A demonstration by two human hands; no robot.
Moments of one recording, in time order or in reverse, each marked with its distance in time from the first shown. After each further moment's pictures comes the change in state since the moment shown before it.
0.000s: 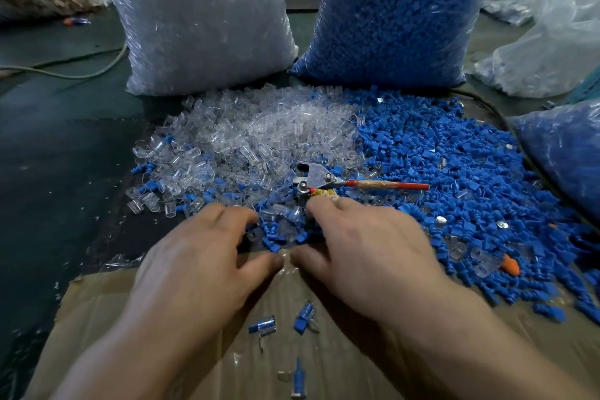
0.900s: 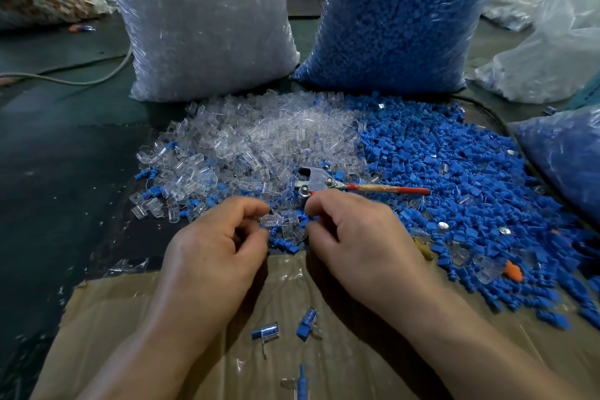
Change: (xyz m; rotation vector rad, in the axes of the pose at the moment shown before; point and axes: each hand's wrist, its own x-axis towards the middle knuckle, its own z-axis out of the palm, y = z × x) left_hand 0.001 0.006 0.015 -0.582 0.232 -0.039; right_hand 0.010 0.006 0.014 0.404 0.211 0.028
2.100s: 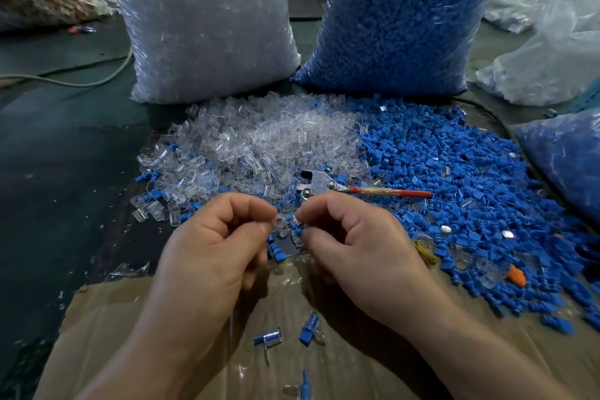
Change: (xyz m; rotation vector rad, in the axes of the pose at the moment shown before) left_hand 0.000 0.009 0.001 -0.645 -0.027 -0.242; right_hand -0.005 -0.001 0.002 0.424 -0.039 0.126
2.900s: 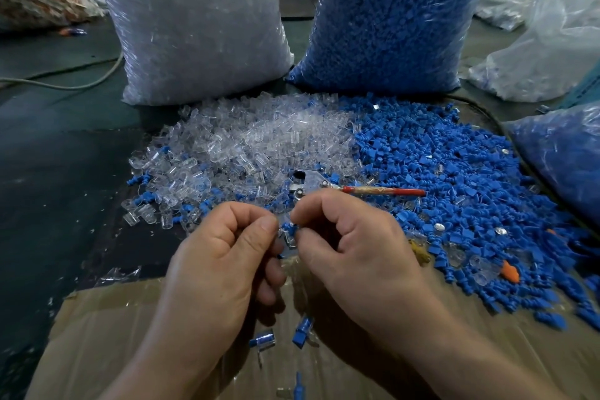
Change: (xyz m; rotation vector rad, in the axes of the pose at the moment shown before) left_hand -0.008 0.007 0.014 -0.064 -0.046 -0.070; right_hand -0.008 -0.011 0.000 -0.021 0.125 -0.145
